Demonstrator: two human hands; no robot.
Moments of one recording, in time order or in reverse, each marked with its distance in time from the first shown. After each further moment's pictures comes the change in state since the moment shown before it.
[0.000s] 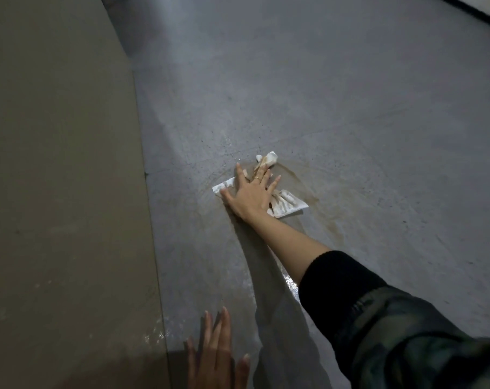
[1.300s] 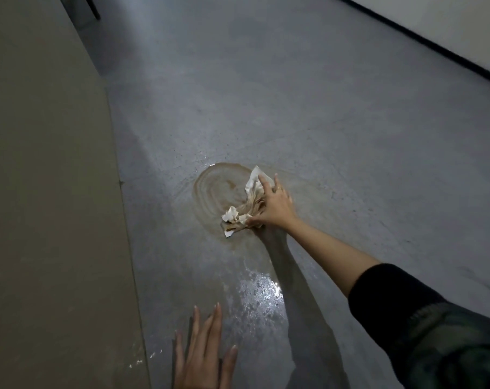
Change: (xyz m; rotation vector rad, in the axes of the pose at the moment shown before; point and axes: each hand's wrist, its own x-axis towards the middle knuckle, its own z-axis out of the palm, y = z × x) left_hand -0.025 0.028 -0.015 -0.044 -0.039 0.117; right_hand -0.054 0.139 -0.049 0.188 -0.055 -0.069
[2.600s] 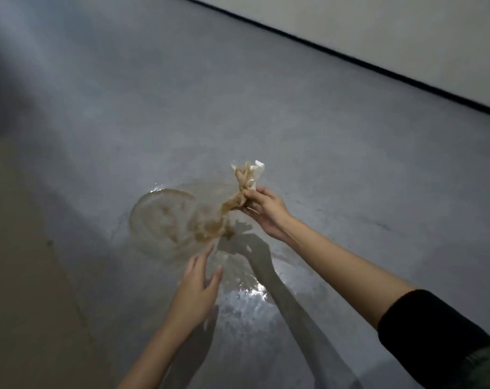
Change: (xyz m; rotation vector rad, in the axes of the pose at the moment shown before) left_hand 0.104 0.119 -0.069 -0.376 -0.295 0.141; right_hand -0.135 0.041 -0.126 1.773 0.265 0.365
